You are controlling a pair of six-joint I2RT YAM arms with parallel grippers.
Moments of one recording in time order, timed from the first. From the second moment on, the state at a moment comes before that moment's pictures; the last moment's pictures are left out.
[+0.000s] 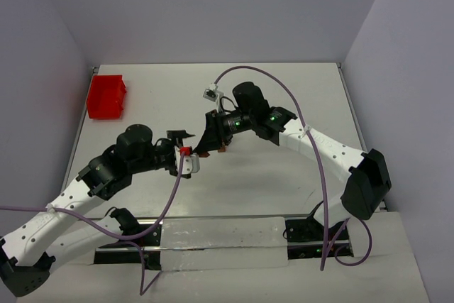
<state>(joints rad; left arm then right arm) -0.82 0.81 0.90 -0.51 0.33 0.82 0.76 1.48 1.25 -0.29 -0.81 0.48</state>
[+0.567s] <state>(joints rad) -0.76 0.59 0.85 -0.53 -0.08 0.37 0.69 1.35 1.27 -0.46 -0.30 0.45</state>
